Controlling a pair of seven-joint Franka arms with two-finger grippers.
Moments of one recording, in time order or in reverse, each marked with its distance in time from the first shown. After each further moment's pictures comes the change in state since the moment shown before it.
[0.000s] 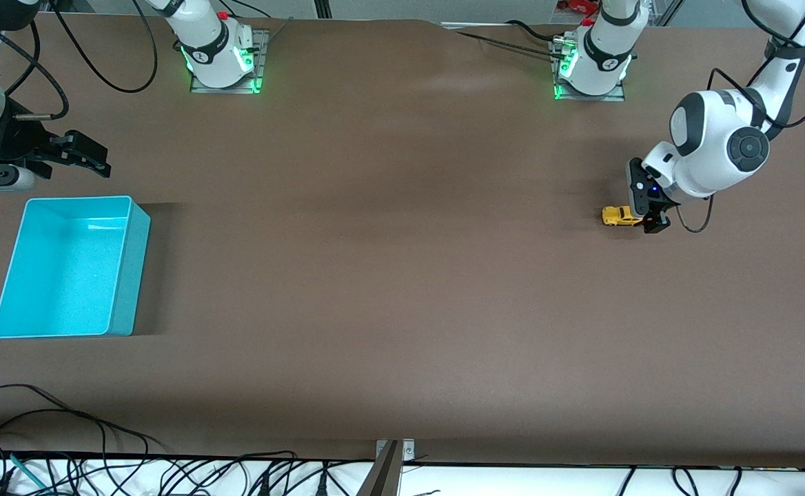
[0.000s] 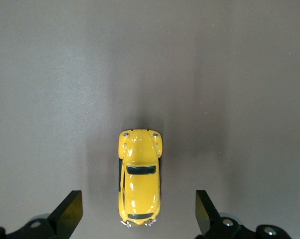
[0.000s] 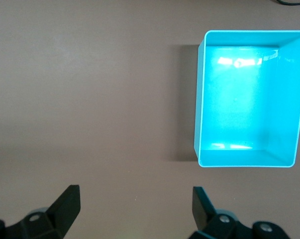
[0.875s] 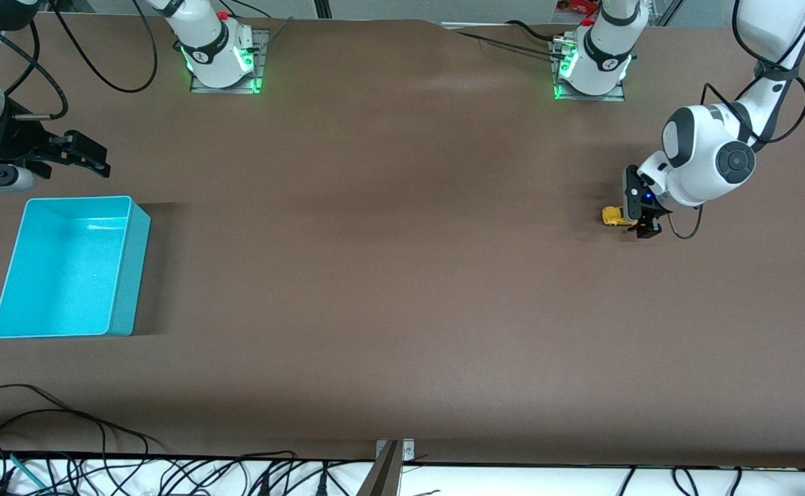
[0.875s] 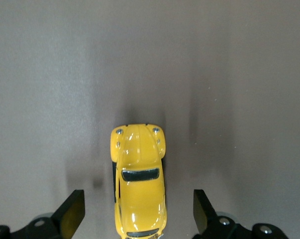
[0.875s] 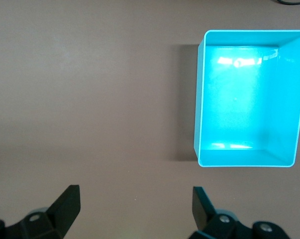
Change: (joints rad) left arm 0.028 0.098 0.000 0.000 0.000 0.087 0.051; right arm 0.000 0.000 0.000 0.000 0.000 -0.001 0.000
